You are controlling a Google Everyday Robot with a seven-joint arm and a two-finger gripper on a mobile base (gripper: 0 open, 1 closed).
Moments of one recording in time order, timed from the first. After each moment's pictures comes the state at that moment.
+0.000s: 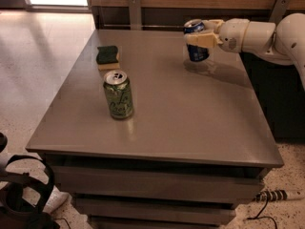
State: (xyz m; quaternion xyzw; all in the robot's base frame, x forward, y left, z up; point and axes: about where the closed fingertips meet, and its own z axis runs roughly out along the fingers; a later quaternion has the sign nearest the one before) arm 0.748 -0.155 0.928 -0.39 0.64 0.28 0.60
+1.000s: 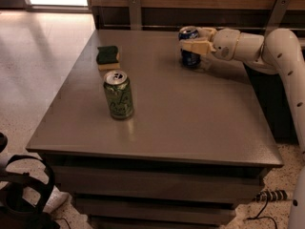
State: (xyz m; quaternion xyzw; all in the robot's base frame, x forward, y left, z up) arm 0.764 -0.147 0.898 -0.39 0.61 0.32 0.61
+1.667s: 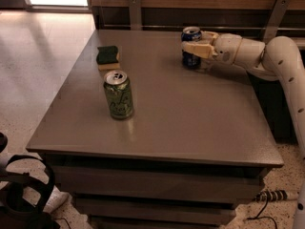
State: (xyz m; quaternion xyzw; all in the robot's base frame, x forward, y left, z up) arm 0.765 -0.158 0.885 -0.37 0.61 0.33 0.62
